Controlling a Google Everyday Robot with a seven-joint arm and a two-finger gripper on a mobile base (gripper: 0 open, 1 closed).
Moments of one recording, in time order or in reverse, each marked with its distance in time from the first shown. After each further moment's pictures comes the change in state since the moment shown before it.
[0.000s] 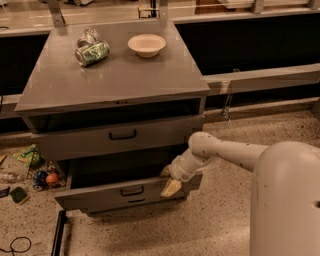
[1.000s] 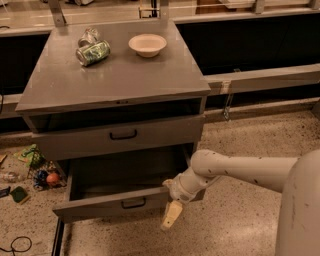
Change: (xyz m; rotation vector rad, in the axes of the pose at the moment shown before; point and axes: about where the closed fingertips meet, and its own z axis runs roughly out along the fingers) arm -0.019 0.092 0.003 -0.029 -0.026 0.210
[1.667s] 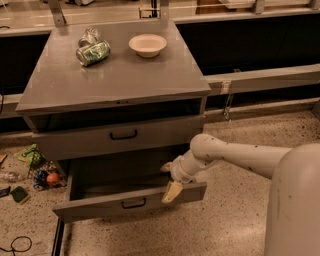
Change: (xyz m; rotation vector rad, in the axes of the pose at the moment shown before) arm -0.011 -0.070 -0.025 0.107 0.027 -0.188
